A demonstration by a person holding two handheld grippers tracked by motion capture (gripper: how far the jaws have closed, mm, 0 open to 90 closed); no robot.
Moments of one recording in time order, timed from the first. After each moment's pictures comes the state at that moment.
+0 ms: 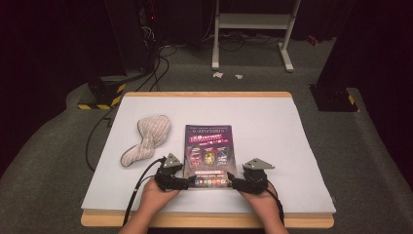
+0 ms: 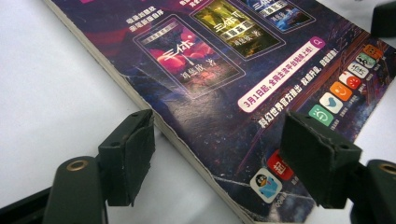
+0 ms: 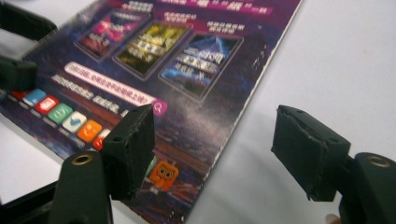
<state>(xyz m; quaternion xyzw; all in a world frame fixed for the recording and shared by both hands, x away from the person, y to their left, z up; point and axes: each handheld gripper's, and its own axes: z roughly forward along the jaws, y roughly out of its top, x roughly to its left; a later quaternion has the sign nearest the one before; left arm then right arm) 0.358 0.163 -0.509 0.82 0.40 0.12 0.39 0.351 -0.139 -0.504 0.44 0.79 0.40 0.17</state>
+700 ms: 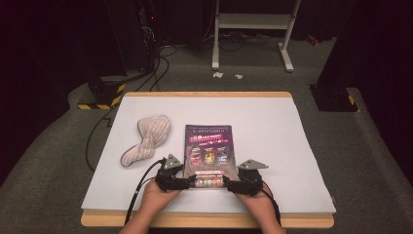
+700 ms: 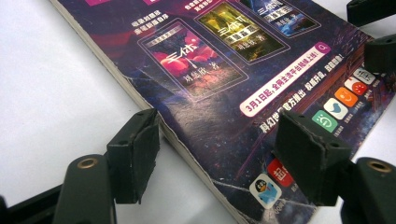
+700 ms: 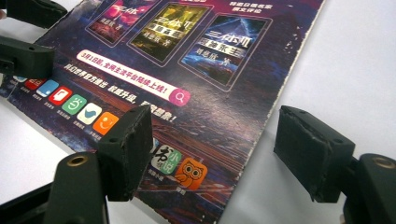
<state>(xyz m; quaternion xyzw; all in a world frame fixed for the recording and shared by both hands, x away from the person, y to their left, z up) 0.355 0.160 -0.511 0.81 0.41 0.13 0.40 0.352 -0.126 -0.510 0.45 0.80 0.38 0.14</state>
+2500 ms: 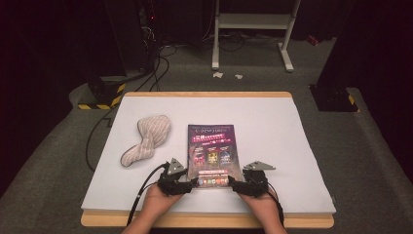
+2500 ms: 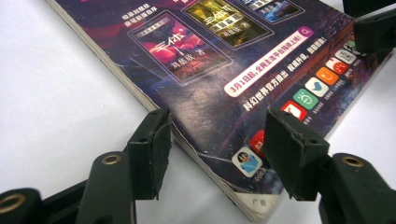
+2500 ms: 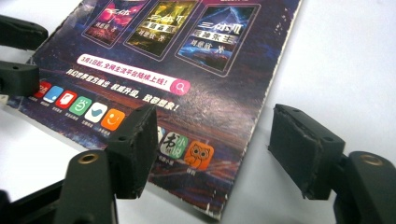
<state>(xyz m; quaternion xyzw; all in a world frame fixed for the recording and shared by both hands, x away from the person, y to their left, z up) 0.340 0.151 -0.509 0.81 0.40 0.14 0.39 0.345 -0.141 -0.507 0.49 0.78 0.38 0.13</state>
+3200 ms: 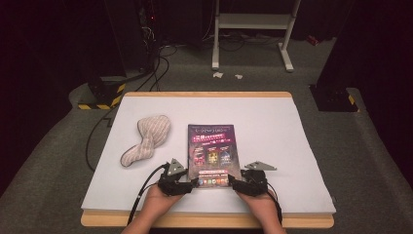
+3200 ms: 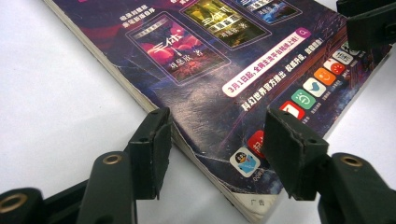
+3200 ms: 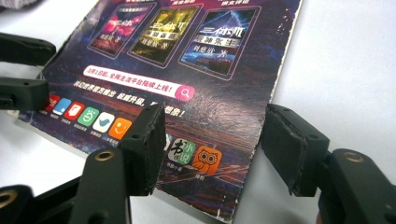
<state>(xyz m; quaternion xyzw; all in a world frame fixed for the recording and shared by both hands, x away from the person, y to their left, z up) 0.339 0.150 -0.510 0.81 0.40 0.14 0.40 0.345 -0.140 -0.508 0.50 0.76 0.40 0.12</state>
